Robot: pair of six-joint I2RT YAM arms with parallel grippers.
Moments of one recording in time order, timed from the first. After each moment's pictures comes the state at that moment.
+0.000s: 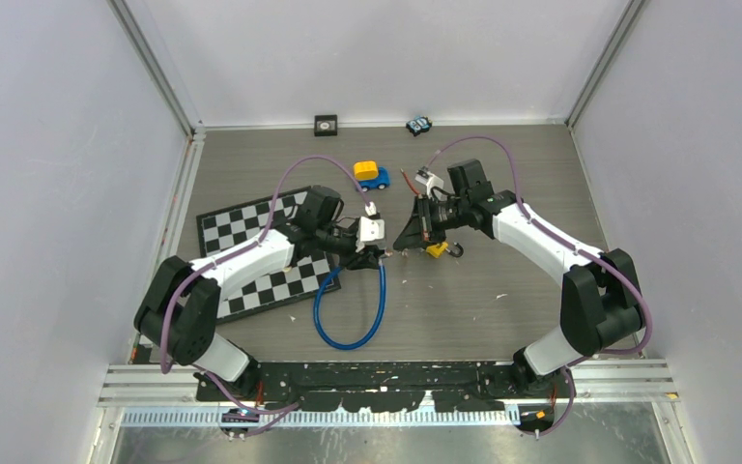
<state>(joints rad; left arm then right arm) -0.60 1.51 0.93 -0.18 0.82 0.68 0.42 1.52 1.07 -0.39 -0.84 0.49</state>
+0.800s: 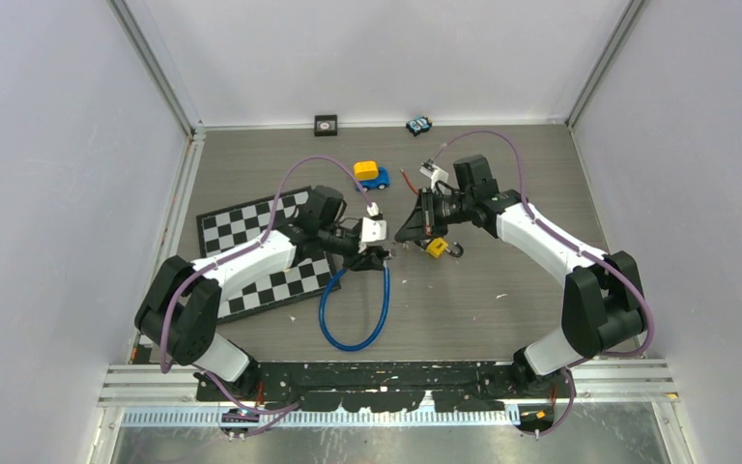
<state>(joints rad) -0.61 1.51 0.93 -0.14 0.86 0.66 0.39 1.51 1.07 -0.33 -0.83 0.49</state>
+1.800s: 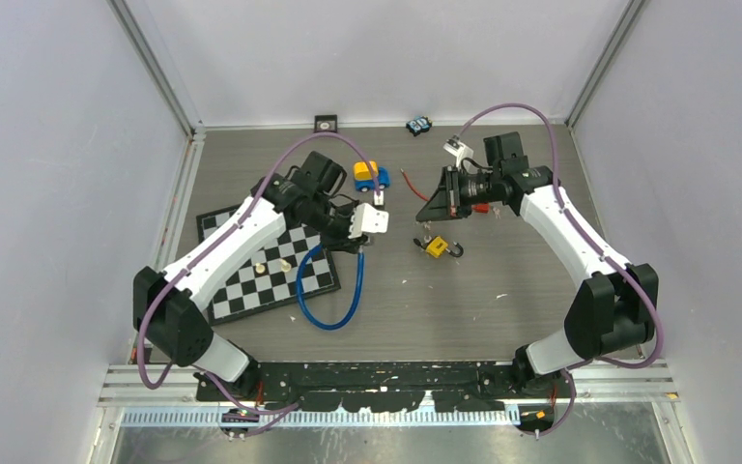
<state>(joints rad) -0.61 1.50 1.39 -0.93 0.59 1.00 0.25 1.49 1.27 -0.63 -0.92 0.31</state>
